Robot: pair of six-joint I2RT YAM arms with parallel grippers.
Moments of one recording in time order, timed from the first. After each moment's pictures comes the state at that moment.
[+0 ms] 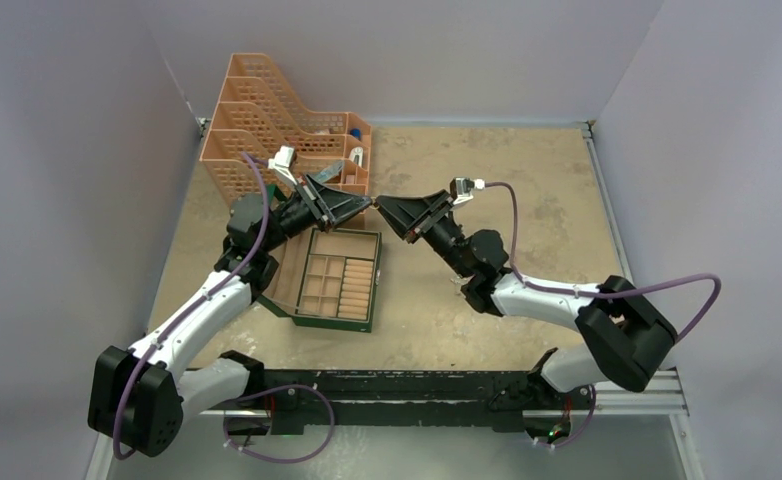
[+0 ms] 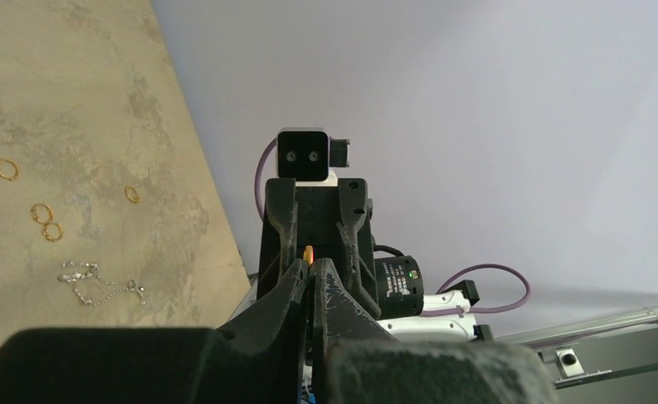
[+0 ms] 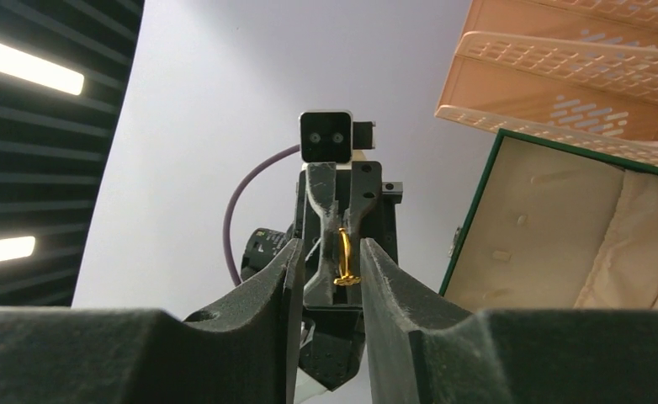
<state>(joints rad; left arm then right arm) -0.37 1.08 0.69 0.54 0.58 -1.33 0.79 1.41 0.62 1.14 -0.02 1.49</state>
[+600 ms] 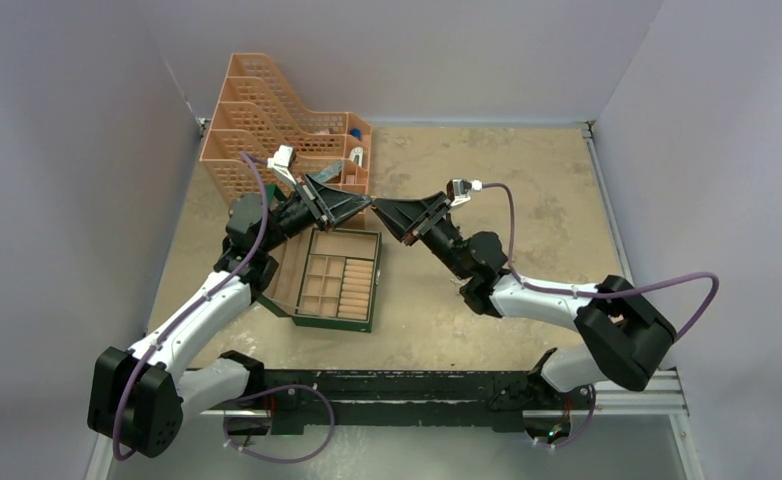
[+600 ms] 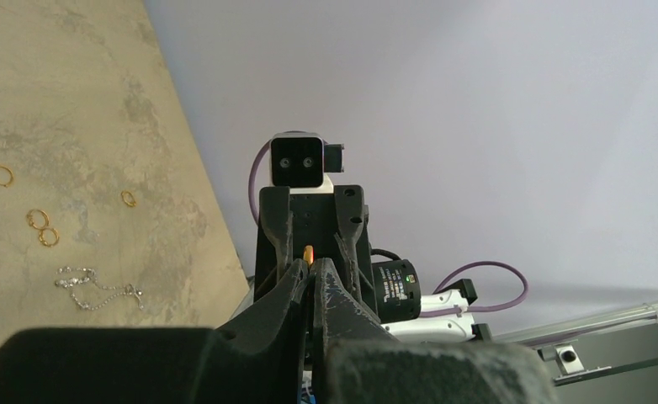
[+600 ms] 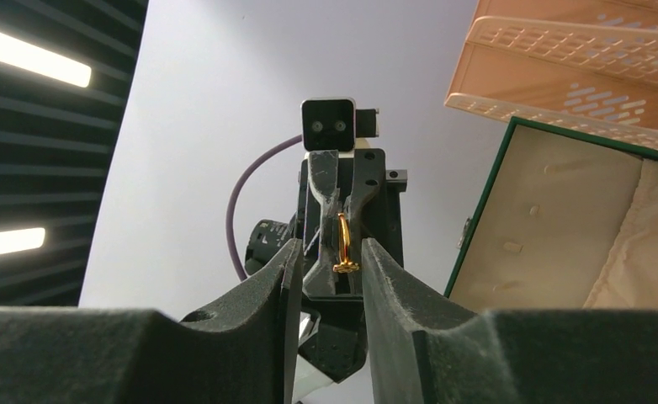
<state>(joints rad) -0.37 1.08 0.69 0.55 0.58 -1.33 0.81 1.42 0.62 1.16 -0.02 1.49</state>
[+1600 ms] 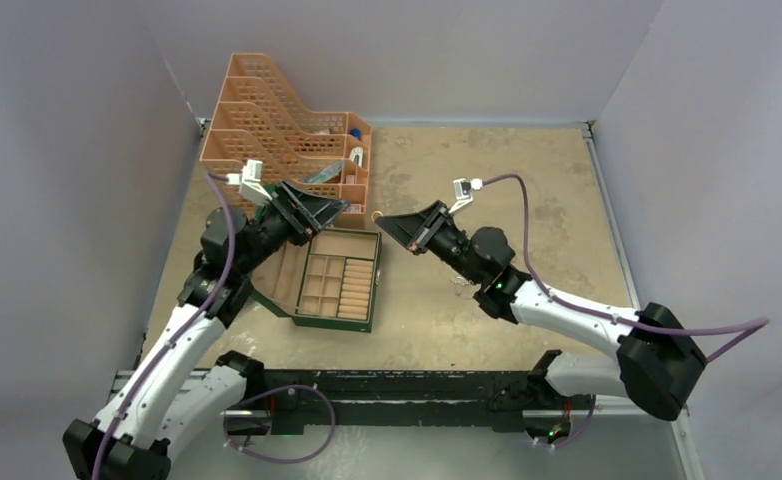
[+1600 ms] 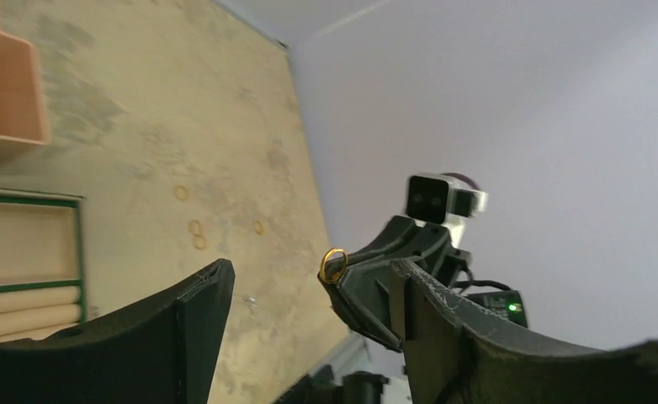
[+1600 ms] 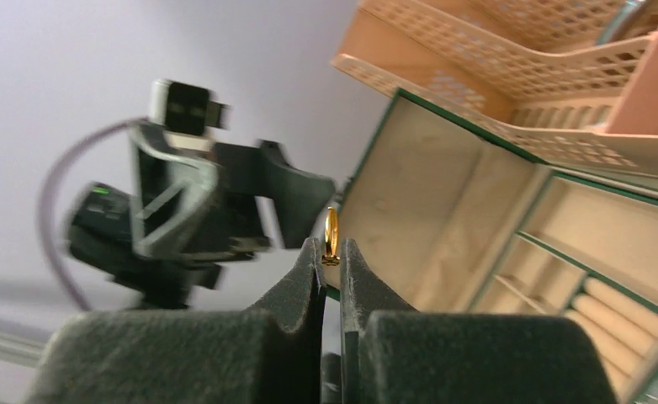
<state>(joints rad) -0.37 0.82 0.72 0.07 0.35 -1.11 0.82 1.23 0.61 0.82 -0.05 1.18</state>
